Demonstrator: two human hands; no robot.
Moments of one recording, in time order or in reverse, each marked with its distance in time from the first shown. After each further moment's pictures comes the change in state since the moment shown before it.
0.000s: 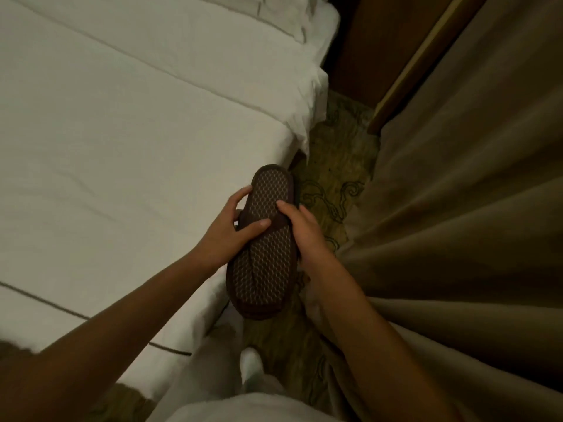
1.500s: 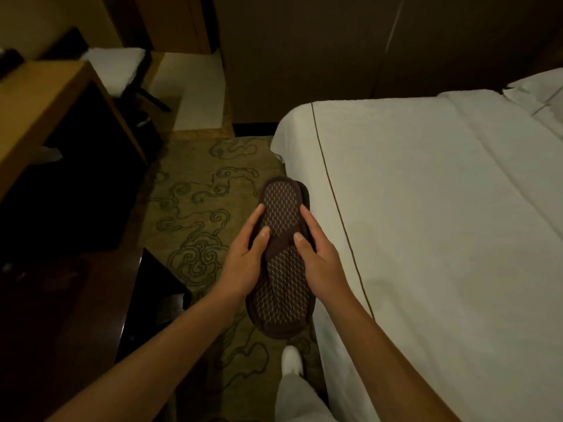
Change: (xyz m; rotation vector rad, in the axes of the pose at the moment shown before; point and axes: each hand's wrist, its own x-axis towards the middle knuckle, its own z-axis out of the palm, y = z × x) left_hand -0.540 -0.124 -0.711 -0.258 1.309 0.215; right_hand -0.222 0.232 0.902 -0.681 -1.107 -0.527
